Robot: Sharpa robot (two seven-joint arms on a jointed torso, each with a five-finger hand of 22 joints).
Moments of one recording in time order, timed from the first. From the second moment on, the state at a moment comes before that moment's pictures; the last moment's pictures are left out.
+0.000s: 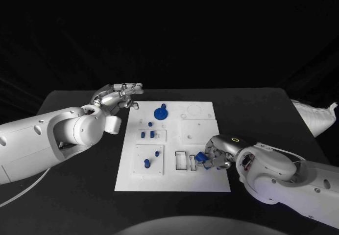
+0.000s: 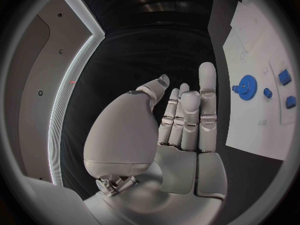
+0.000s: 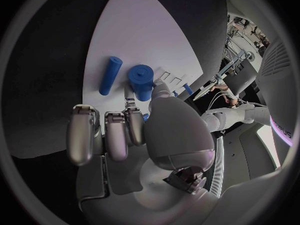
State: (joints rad) left arm 1.20 -0.94 -0.04 1.58 0.09 -0.30 0.33; left_hand 1.36 -0.16 0.42 0.05 0.06 0.99 0.19 0.14 0.07 1.02 0.12 0.32 0.14 1.26 0.03 1.16 0.70 0.16 1.27 0.12 0.61 0.67; right arm 0.90 -0.99 0.04 1.92 -1.66 -0.22 -0.59; right_hand 1.26 -0.01 -0.16 0.28 0.34 1.00 0.08 0.37 0.26 1.46 0.01 1.38 1.31 1.47 -0.06 1.51 1.31 0.08 1.46 0.04 1.39 1.25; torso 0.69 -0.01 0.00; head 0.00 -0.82
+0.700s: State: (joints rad) left arm 1.20 -0.94 -0.04 1.58 0.09 -0.30 0.33; left_hand 1.36 -0.16 0.42 0.05 0.06 0.99 0.19 0.14 0.07 1.02 0.12 0.32 0.14 1.26 0.03 1.16 0.70 0.16 1.27 0.12 0.61 0.67; right arm 0.90 -1.00 0.06 1.99 -1.50 -0.37 -0.59; right_hand 1.27 0.03 -0.12 0.28 0.38 1.01 0.08 0.39 0.27 1.47 -0.01 1.38 1.31 1.46 -0.08 1.52 1.31 0.07 1.46 0.02 1.40 1.26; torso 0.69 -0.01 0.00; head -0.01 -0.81
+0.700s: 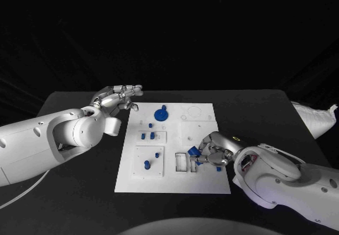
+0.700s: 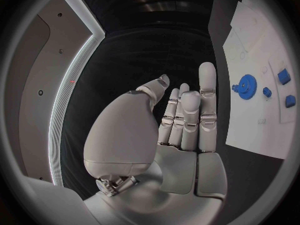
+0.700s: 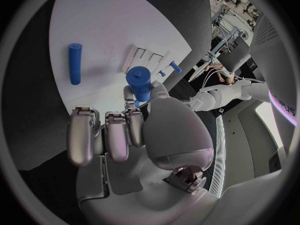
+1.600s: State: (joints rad) left arm 1.20 -0.94 -0.04 1.58 0.09 -0.30 0.33; left_hand 1.36 -0.16 0.42 0.05 0.06 0.98 0.20 0.14 0.07 1.02 0.12 0.32 0.14 1.26 0.03 1.16 0.70 0.16 1.27 0.12 0.61 0.67; right arm 0.91 -0.89 0.06 1.91 -1.33 -0.30 -0.61; right_hand 1.19 0.08 -0.13 0.29 0.38 1.01 0.08 0.43 0.27 1.46 -0.02 1.35 1.32 1.46 -0.09 1.52 1.31 0.07 1.47 0.01 1.40 1.26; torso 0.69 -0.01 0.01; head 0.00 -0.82
